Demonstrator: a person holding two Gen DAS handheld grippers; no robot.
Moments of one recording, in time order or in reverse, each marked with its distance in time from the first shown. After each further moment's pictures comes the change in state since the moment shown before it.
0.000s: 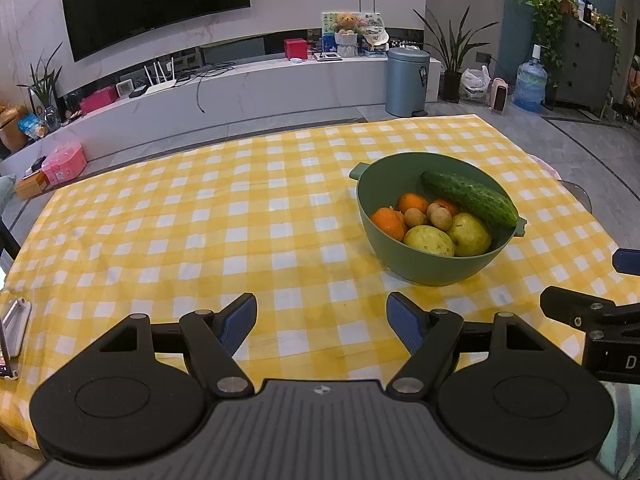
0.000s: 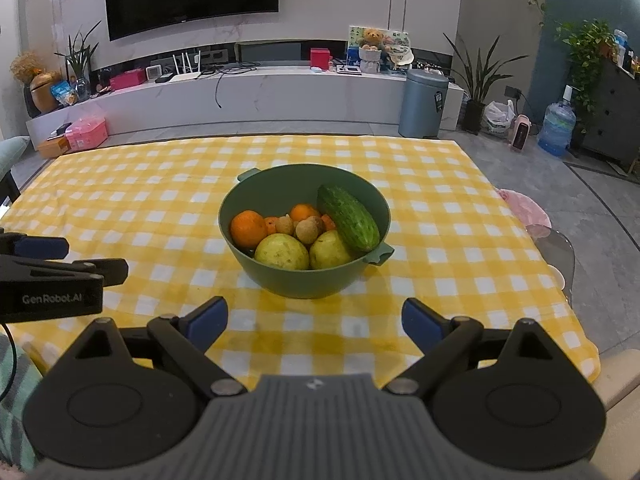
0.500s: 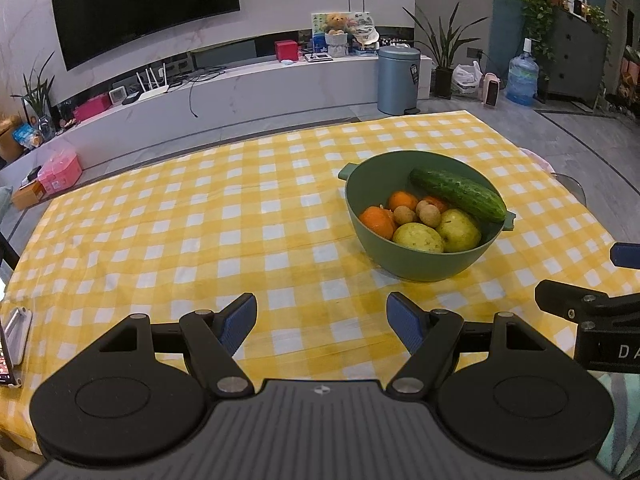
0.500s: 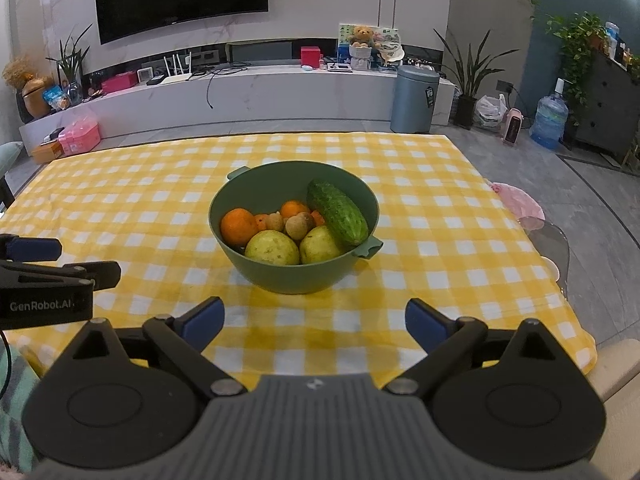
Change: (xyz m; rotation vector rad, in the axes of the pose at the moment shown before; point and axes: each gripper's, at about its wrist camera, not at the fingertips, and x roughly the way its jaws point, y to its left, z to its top) left arm -0.006 -0.010 0.000 0.036 0.000 -0.005; right arm -0.004 -0.006 -0.003 0.025 0.000 -0.016
